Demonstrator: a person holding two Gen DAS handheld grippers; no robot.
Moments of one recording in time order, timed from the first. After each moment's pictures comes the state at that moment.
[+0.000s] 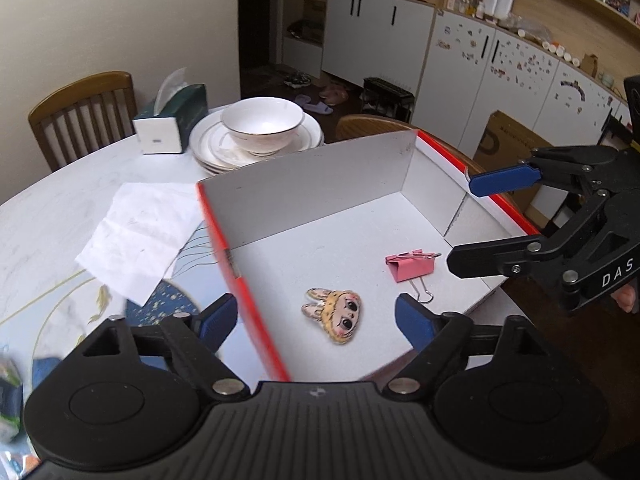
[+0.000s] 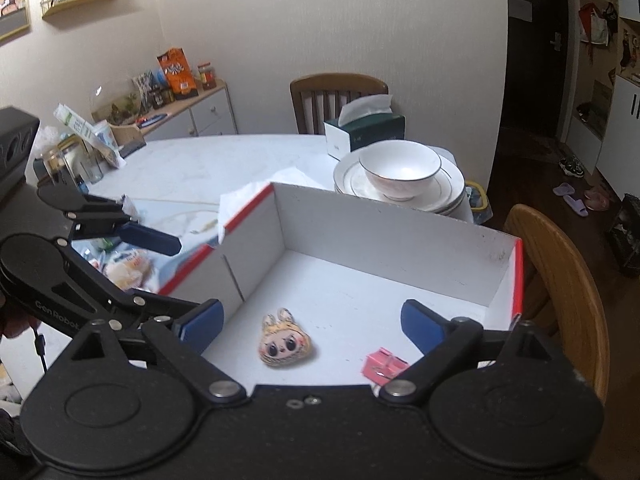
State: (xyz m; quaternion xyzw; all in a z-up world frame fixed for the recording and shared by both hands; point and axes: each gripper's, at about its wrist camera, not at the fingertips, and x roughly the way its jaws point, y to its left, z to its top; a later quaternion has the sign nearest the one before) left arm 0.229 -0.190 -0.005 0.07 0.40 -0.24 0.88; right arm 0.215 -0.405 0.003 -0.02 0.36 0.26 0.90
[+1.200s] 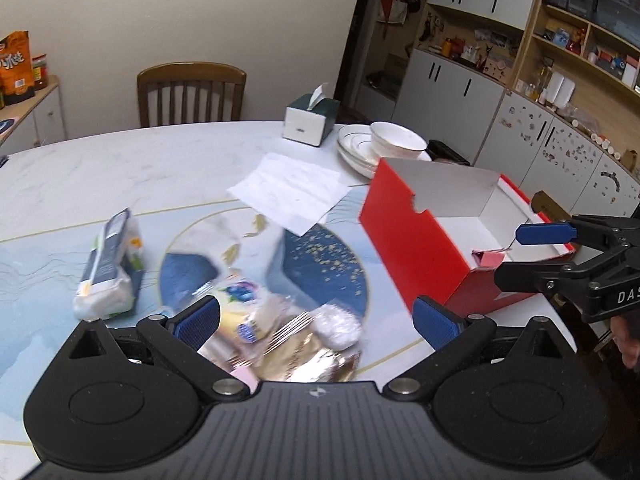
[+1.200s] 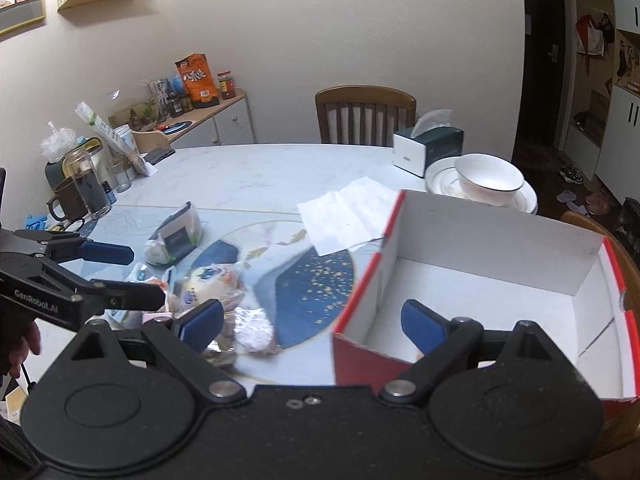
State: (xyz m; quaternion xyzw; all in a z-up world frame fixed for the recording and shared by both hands) left arm 0.142 0.006 -0.014 -0.04 0.36 -0.15 0.92; right arm 0.148 -0.259 0.006 -0.02 0.34 0.24 0.91
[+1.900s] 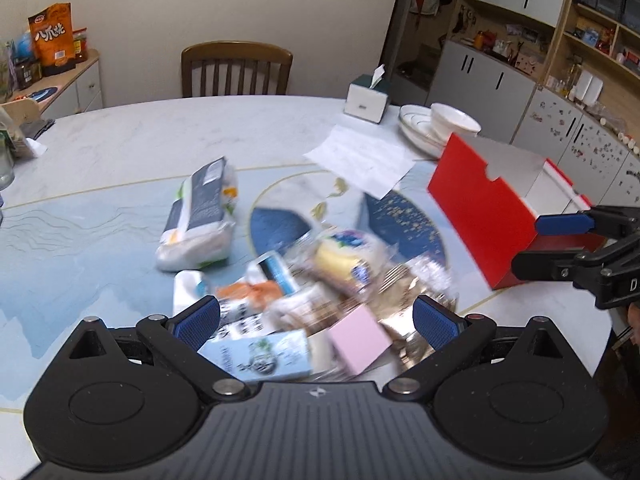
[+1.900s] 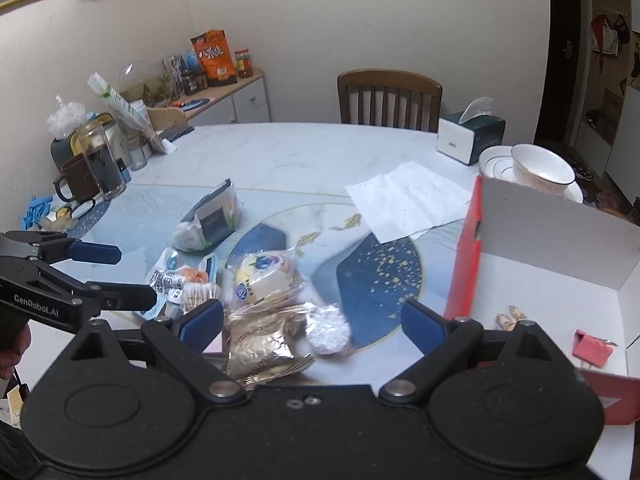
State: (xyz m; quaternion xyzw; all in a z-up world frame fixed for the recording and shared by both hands) left arm 0.124 0.089 -0.045 -0.04 0.38 -0.12 0.92; right arm 0.142 -0.176 -0.015 -0.03 0.36 0.24 0.90
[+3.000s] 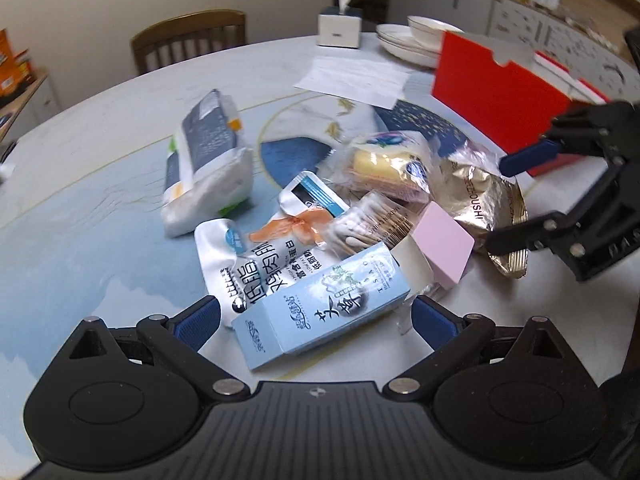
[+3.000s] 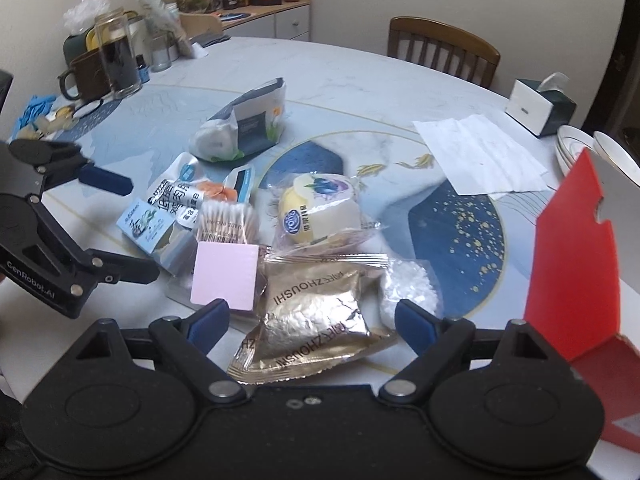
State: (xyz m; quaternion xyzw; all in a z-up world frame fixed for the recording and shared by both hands) left arm 0.143 0.116 -0.105 0.08 0.42 -0.18 0.88; right arm 0.156 -0.099 -0.082 -0.14 0.42 0.27 0.85
